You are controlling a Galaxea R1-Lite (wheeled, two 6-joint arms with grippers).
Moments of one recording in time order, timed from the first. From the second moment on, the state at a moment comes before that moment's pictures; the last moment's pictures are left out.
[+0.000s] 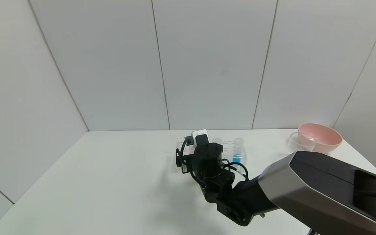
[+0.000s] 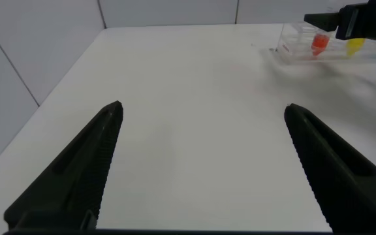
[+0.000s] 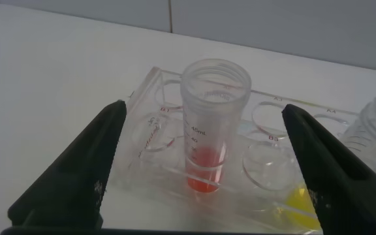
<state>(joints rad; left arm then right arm) 0.00 0.00 0.00 0.00 0.00 0.00 0.79 2.44 -1.38 -0.92 -0.50 0.09</state>
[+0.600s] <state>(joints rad) 0.00 0.00 0.00 0.00 0.00 0.00 0.79 2.44 -1.40 -0.92 -0.51 0.08</state>
